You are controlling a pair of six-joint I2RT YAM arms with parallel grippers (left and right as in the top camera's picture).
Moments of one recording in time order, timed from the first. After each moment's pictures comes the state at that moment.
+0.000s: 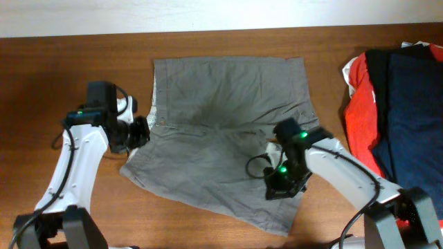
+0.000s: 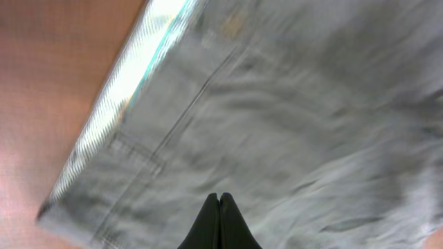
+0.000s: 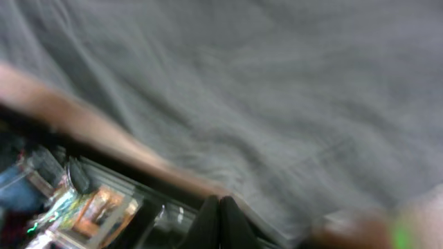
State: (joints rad) left arm 0.07 1.58 1.17 -0.92 0.28 -0.19; right arm 0.39 1.56 0.89 -1.04 -0.49 0.22
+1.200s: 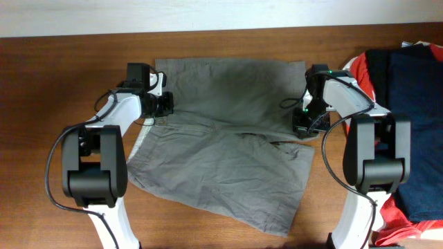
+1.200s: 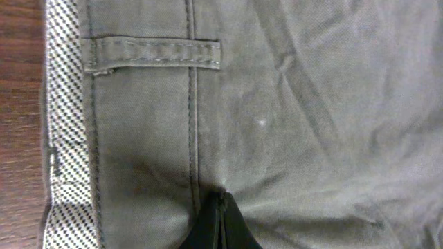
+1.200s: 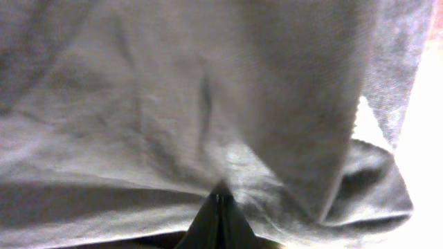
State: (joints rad) left arm -0.05 2.11 1.39 -0.44 0.27 -0.12; right arm 0.01 2.13 1.49 -1.10 -0.12 0.18
